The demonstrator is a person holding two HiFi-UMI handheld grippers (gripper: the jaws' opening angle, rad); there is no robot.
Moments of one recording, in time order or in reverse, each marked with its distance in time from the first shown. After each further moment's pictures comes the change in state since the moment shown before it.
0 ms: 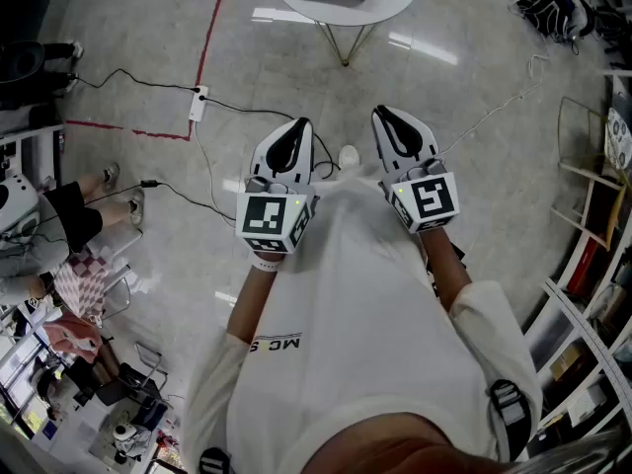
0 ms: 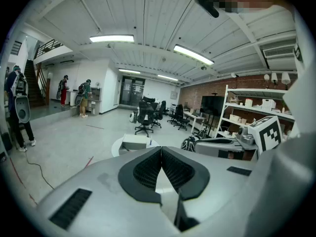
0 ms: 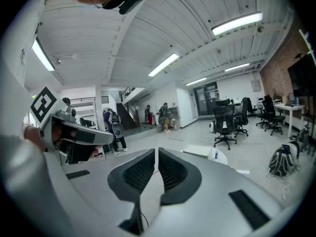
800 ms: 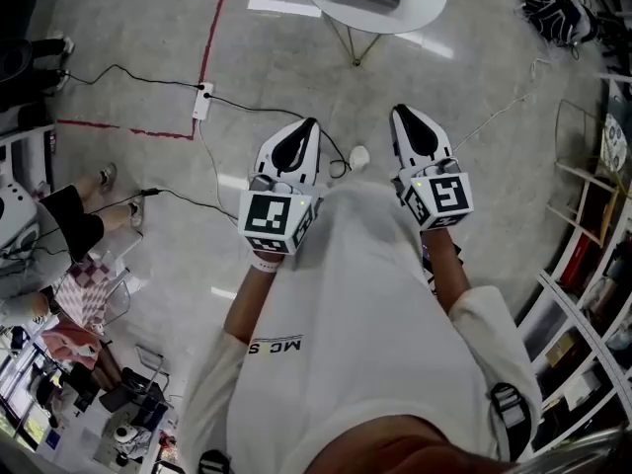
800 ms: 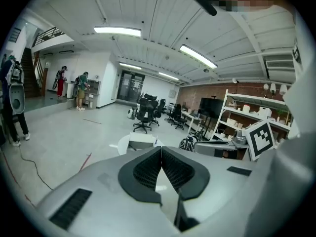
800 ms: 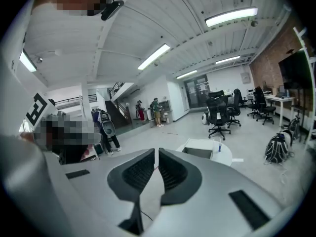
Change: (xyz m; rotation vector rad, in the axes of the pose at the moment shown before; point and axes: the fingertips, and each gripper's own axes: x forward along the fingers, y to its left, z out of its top) left arm -0.002 0.111 0.011 -0.059 0.016 -0.078; right arm 0.091 0.027 0.006 0.074 0.058 -0.099
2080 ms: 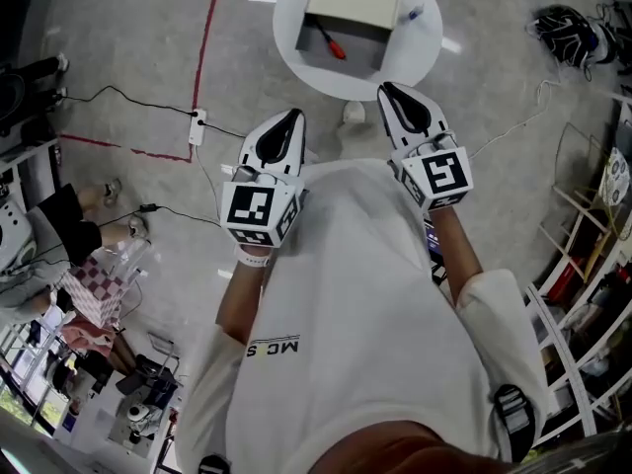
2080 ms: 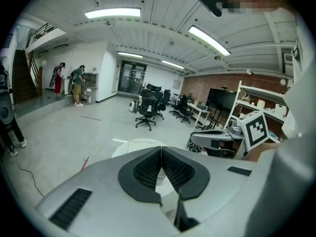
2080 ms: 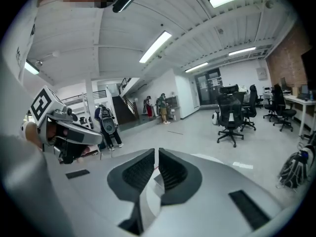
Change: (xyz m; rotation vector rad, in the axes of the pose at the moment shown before) left arm 0.259 0.066 0.101 -0.003 0.119 0.050; right arm 0.203 -0.199 0.100 -0.065 0.060 0.140
